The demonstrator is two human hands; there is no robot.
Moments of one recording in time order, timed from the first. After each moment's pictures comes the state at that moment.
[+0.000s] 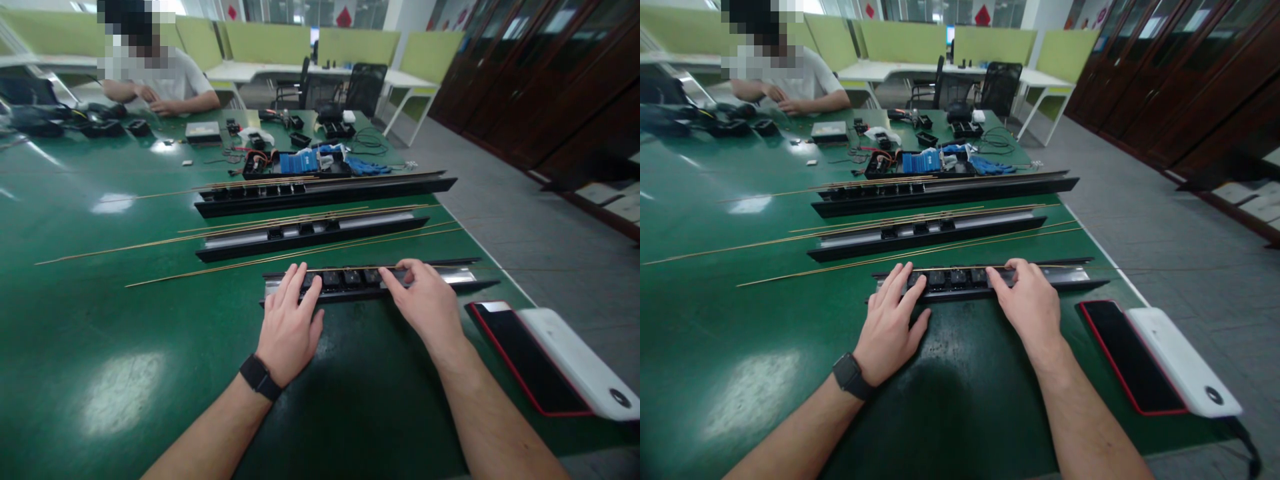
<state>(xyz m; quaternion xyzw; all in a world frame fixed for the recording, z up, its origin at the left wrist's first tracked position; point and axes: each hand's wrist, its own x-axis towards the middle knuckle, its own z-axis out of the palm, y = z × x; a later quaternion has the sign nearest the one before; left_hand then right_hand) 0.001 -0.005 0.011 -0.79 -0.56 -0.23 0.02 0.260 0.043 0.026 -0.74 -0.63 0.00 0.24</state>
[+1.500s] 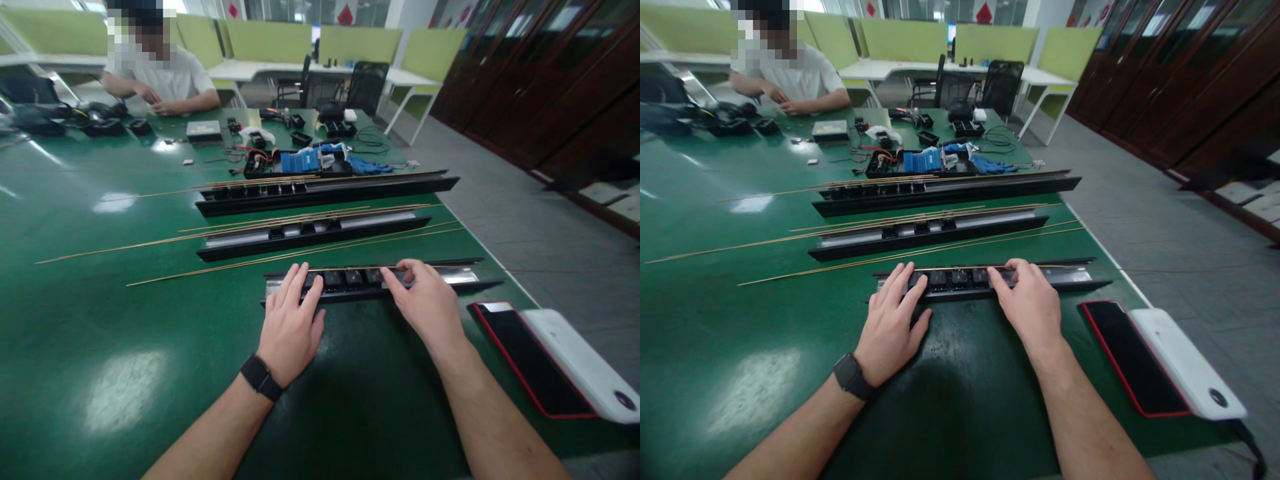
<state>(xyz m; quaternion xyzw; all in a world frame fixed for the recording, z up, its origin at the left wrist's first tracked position) 0.001 -0.005 0.011 -0.80 -0.56 -0.23 0.03 0.259 0.044 0.023 -0.73 -0.63 0.00 0.25</state>
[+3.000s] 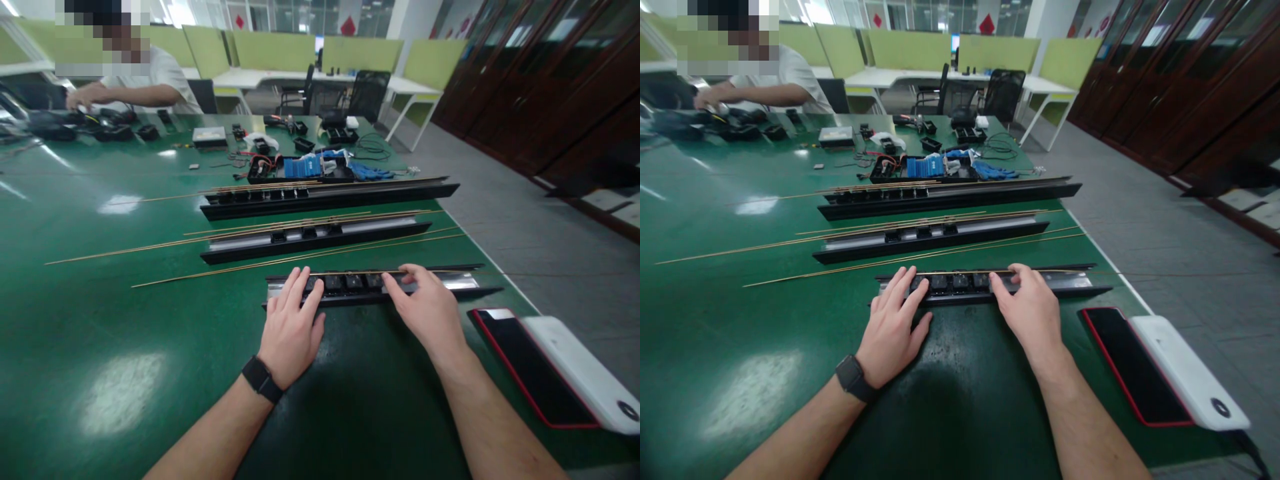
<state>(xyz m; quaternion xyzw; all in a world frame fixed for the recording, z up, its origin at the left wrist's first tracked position) 0.000 -0.004 0.009 -0.80 -0.56 -0.23 0.03 0.259 0.043 0.024 -0.74 -0.61 0.04 0.29</state>
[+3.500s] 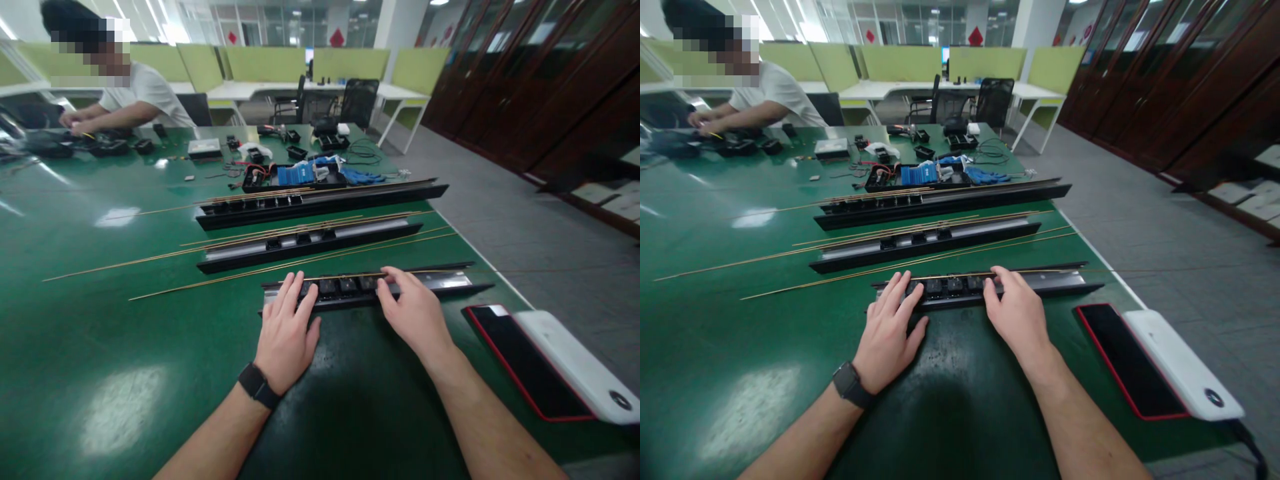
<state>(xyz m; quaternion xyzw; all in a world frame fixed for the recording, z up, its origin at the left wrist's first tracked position) -0.001 -0.003 0.009 -0.80 -0.56 -0.23 0.03 0.250 0.037 0.022 -0.68 -0.66 0.05 0.31</state>
